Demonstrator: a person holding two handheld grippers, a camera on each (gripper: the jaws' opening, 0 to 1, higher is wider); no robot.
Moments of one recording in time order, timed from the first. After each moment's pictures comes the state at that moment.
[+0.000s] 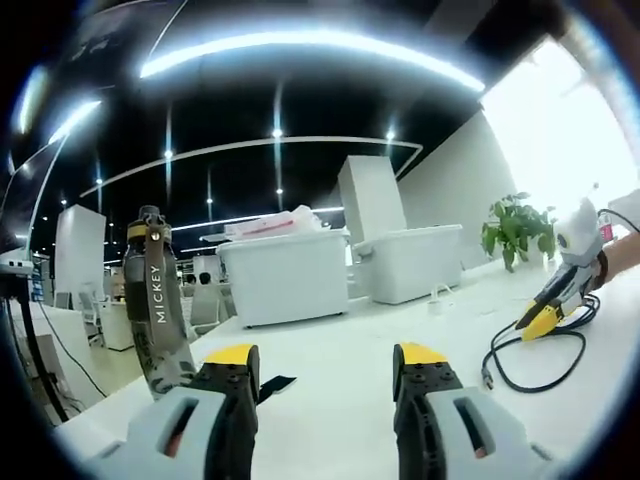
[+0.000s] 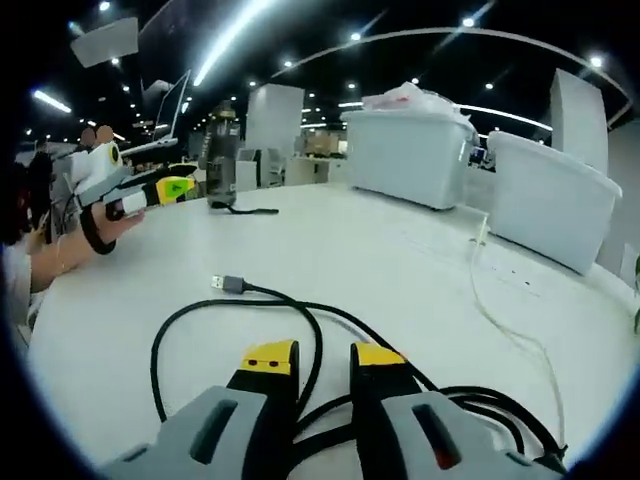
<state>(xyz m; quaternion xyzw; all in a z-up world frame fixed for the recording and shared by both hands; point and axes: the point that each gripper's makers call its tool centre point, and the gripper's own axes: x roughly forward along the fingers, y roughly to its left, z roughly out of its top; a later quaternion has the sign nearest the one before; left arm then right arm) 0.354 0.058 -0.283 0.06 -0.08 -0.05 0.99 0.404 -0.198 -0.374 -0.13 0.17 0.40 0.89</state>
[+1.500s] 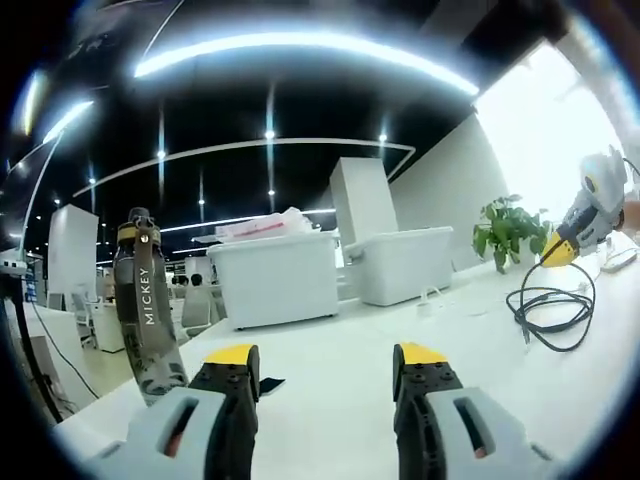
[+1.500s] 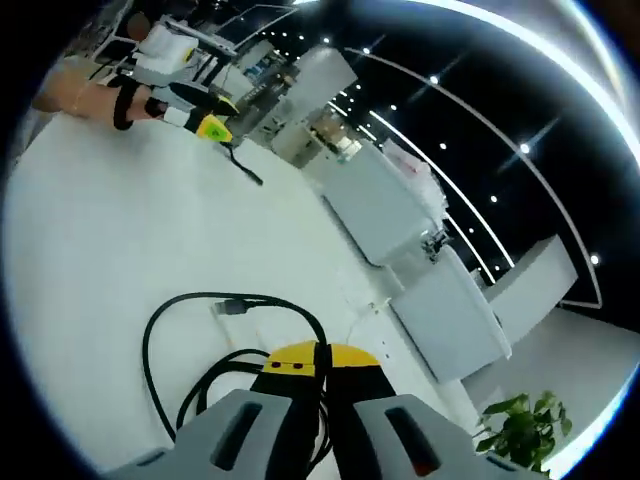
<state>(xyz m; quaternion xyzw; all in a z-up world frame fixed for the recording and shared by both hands) 0.353 0.046 -0.283 0.07 -0.08 -0.07 0.99 0.365 -0.264 -0.270 -0.45 0.00 0.25 0.85</state>
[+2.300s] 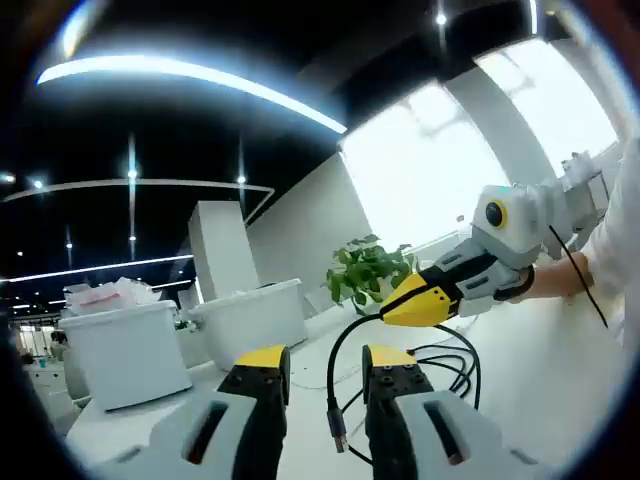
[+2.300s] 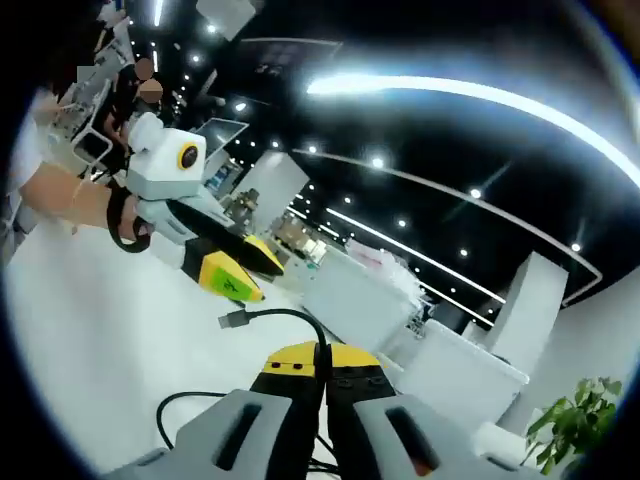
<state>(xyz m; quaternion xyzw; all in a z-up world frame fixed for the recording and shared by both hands) 0.320 -0.157 -0.233 0.12 -0.13 -0.41 0.89 0.319 -0.210 -0.228 -0.27 -0.18 0.34 0.88</state>
